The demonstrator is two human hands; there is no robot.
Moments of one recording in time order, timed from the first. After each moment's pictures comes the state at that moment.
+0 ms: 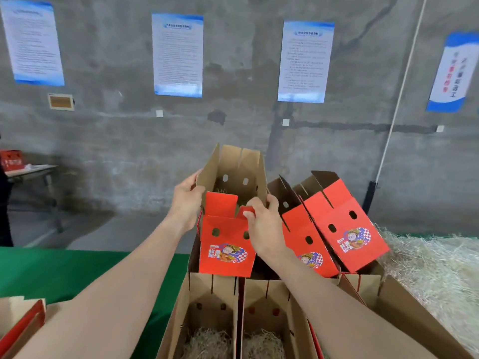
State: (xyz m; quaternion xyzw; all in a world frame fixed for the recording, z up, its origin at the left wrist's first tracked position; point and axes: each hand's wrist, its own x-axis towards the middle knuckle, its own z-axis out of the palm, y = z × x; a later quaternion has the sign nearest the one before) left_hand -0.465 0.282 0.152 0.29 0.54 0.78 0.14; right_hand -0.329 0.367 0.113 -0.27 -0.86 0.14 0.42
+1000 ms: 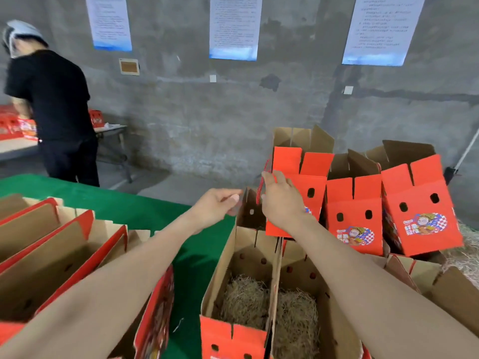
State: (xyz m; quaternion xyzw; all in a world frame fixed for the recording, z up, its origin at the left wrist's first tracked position) left_hand -0.456 0.185 0.084 0.41 0.76 0.47 0.15; right_hand -0.361 0.324 0.099 -0.23 -0.95 -0.01 0.22
